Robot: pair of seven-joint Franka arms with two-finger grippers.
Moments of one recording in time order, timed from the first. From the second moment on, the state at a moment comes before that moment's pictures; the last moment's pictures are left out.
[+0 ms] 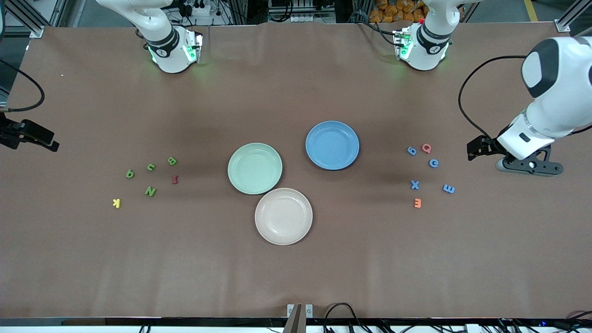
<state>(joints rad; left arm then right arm) 0.11 0.05 -0.16 -1.97 0.02 2.06 0.10 0.01 0.10 -0.11 -1.51 0.02 1.64 -0.01</state>
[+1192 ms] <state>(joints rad) 0.18 0.17 -0.16 -2.16 0.04 2.30 0.46 0.01 0.21 -0.02 -1.68 0.02 1.81 0.28</state>
